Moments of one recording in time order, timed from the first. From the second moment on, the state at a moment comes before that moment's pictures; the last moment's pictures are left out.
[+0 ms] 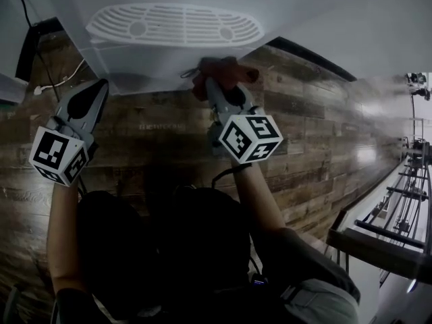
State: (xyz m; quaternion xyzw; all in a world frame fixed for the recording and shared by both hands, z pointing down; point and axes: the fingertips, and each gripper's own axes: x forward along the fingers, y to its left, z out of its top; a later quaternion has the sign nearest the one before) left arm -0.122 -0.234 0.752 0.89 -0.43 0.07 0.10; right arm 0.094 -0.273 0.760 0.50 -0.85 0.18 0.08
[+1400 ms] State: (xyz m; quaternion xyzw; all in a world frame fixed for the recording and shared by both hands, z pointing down) left arm -0.210 -0.168 0.902 0.82 -0.51 0.09 0.22; right arm -0.130 -0.194 0.948 0.21 -0.90 0.21 0.31
